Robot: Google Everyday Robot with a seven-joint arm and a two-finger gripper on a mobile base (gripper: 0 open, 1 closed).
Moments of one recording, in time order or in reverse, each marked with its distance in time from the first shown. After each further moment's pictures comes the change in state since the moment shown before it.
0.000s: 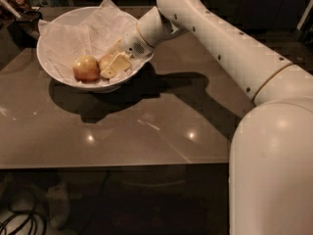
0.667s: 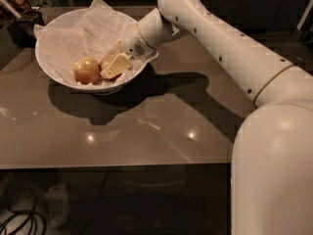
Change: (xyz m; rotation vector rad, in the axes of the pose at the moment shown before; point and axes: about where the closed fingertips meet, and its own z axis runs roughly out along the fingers) arm 0.000 0.002 0.002 -0.003 -0.016 0.000
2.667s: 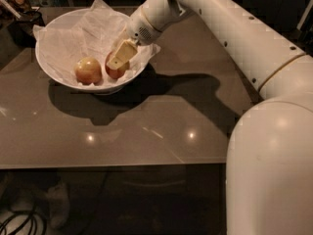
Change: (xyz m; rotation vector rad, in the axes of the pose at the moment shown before) arm -0.011 -0.002 -0.041 0.021 0.091 0.016
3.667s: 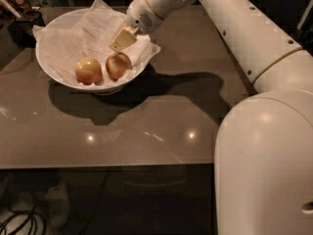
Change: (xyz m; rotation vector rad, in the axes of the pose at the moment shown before) arm -0.019 0.000 -0.023 -0.033 -0.002 0.014
